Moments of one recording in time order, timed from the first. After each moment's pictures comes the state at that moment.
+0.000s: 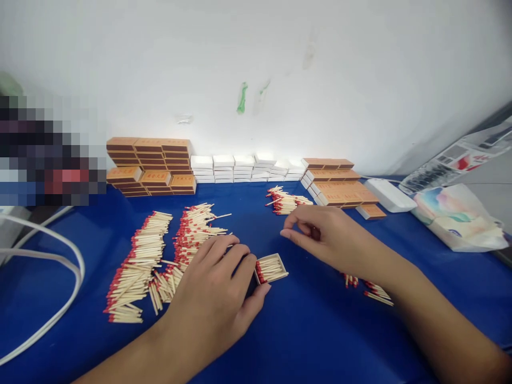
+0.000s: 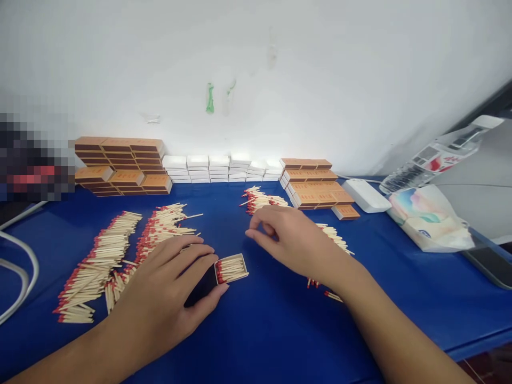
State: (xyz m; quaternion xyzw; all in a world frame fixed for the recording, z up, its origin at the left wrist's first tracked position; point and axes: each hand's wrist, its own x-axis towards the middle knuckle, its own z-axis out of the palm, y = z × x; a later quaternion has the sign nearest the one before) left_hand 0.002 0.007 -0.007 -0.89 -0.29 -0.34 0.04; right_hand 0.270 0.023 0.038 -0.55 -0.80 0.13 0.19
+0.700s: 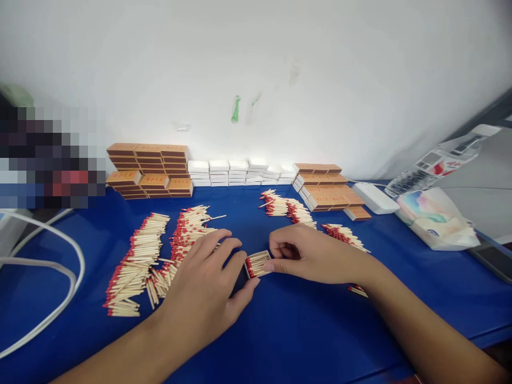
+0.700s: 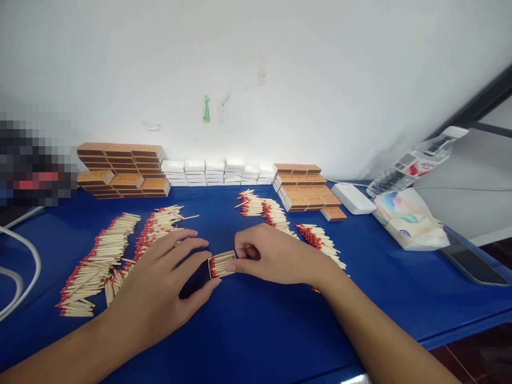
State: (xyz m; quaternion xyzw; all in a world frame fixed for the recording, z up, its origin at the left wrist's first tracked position) left_hand -0.002 0.008 -0.012 -0.89 -0.30 -0.33 0.04; right_hand 0.262 0.016 0.039 -0.50 -0.79 0.33 0.11
